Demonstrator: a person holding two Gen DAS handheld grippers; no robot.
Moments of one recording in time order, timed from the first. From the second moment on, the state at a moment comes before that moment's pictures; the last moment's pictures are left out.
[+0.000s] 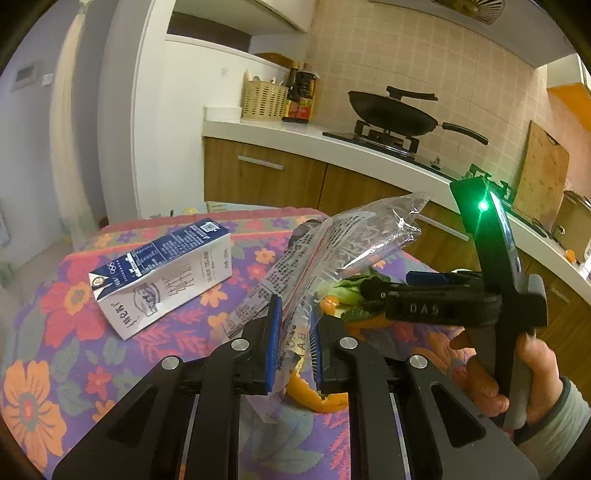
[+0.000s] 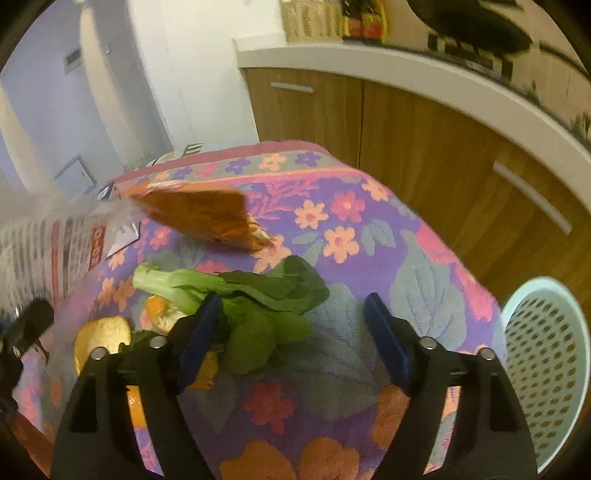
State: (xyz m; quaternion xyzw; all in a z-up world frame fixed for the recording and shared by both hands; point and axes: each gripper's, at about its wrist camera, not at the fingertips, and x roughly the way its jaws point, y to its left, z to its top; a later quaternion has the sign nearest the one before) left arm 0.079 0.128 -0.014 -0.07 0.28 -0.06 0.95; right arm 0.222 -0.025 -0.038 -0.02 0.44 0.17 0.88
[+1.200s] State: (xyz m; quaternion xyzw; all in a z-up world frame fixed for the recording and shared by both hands) left arm 0.060 0.093 0.027 -0.06 0.23 -0.09 0.97; right arm 0.131 -0.084 0.050 -0.02 0.30 0.21 0.93
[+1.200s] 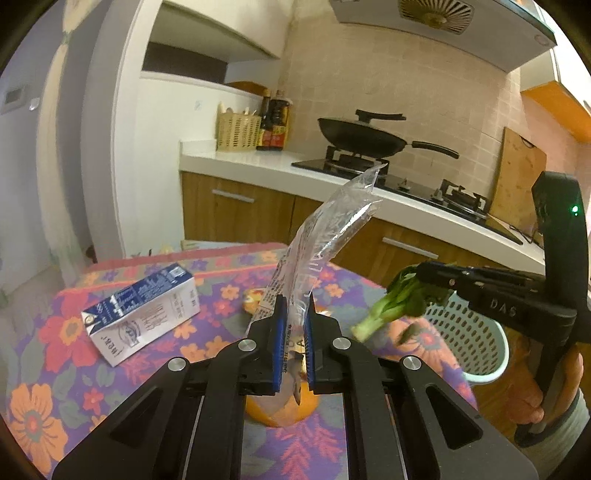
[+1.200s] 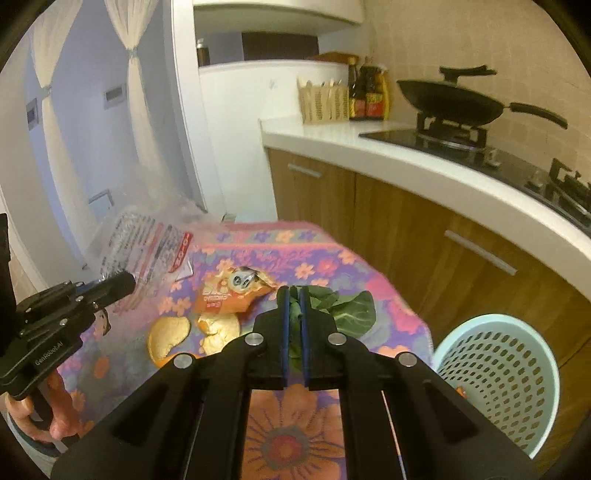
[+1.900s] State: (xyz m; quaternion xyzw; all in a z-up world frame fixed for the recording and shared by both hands) left arm 0.092 -0.017 0.044 -0.01 0.26 -0.16 0.95; right arm 0.124 -0.264 0.047 0.08 0.28 0.11 0.95
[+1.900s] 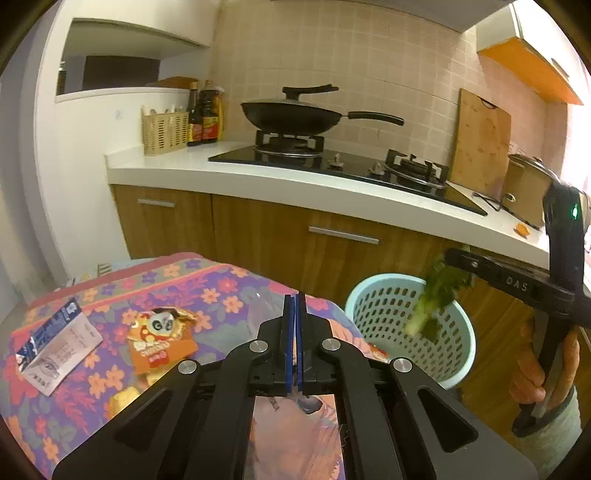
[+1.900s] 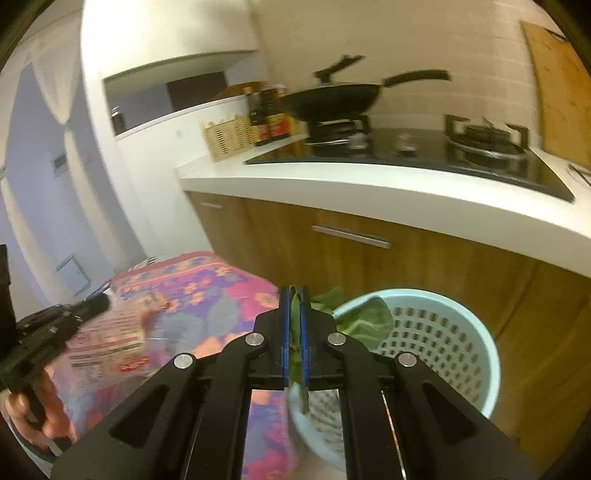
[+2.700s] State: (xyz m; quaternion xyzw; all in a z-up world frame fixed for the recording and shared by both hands) left arm 0.047 0.061 -0.036 0.00 0.41 -0.09 0.91; right arm 0.138 -0.318 -0.035 0.12 0.36 0.07 0.92
